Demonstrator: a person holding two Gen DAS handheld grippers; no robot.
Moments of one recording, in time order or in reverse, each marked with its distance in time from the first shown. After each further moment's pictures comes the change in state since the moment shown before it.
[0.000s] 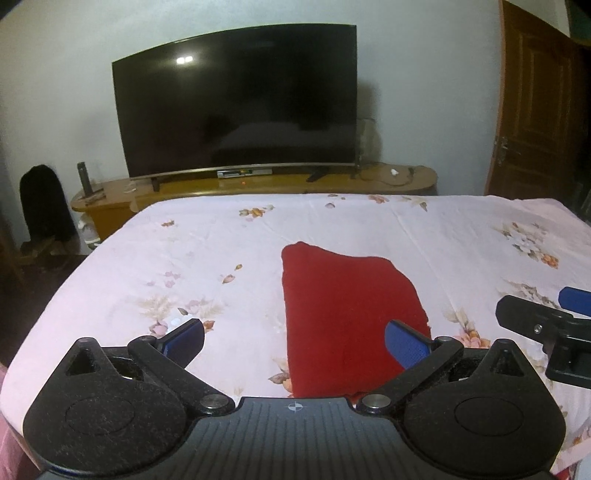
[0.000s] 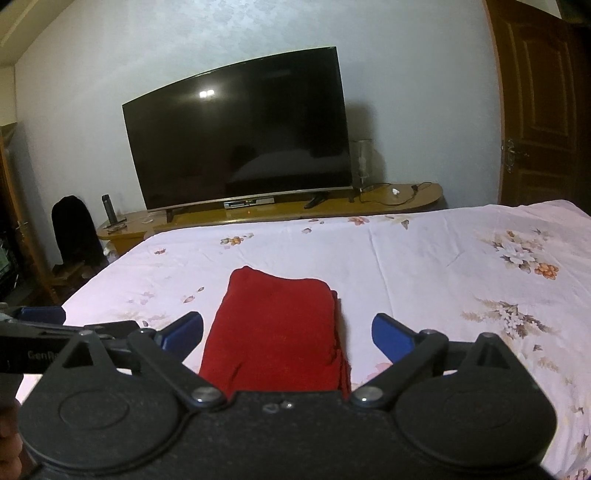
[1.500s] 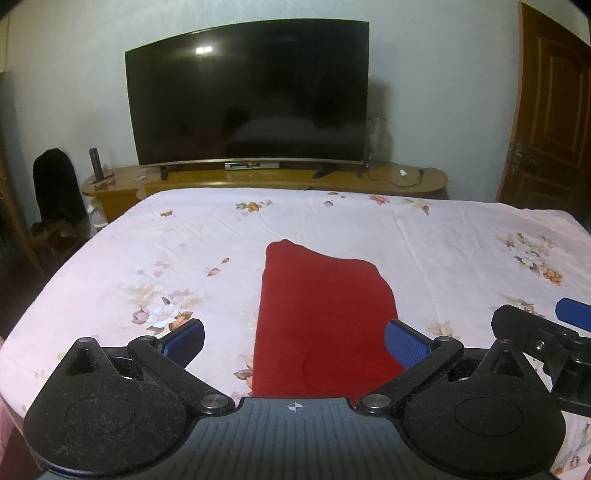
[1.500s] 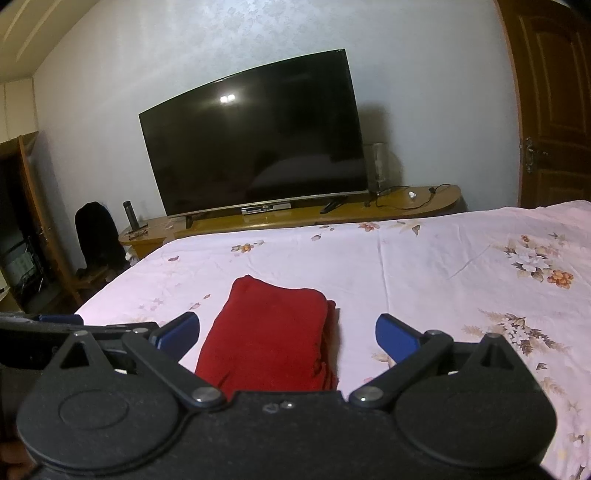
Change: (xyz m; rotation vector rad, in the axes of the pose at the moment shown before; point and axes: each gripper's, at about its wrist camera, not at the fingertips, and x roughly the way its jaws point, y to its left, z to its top) left arm -0.002 -0.056 0.005 -0.065 0.022 0.044; right arm -0.003 -0.043 0.014 0.006 -0.006 0.096
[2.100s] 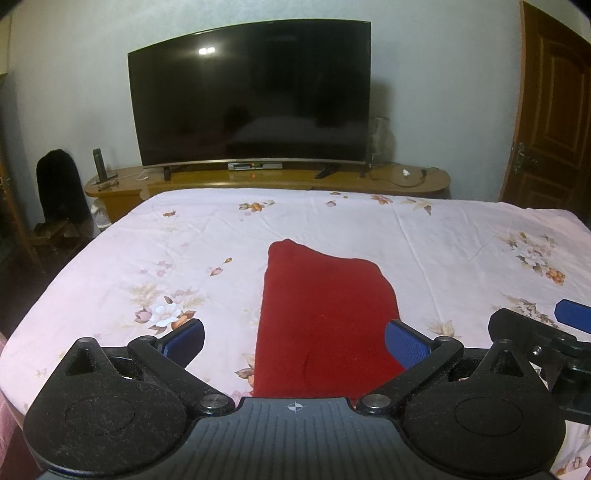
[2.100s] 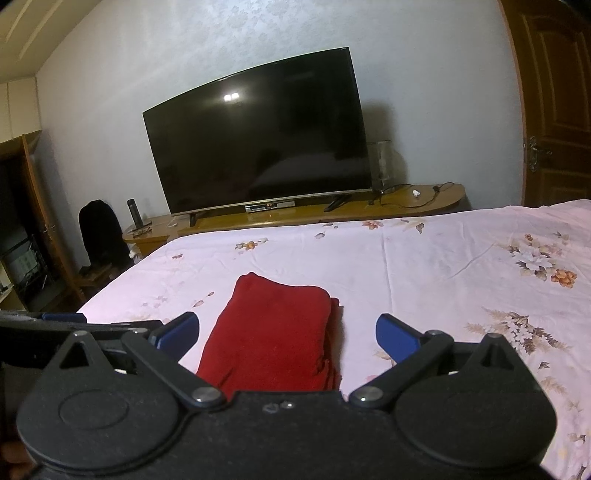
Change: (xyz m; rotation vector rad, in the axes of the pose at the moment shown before) left arm -0.003 -0.004 -0.002 0.004 -0.004 0.013; right arm 0.000 -0.001 -0.002 -0.001 0.005 0.011
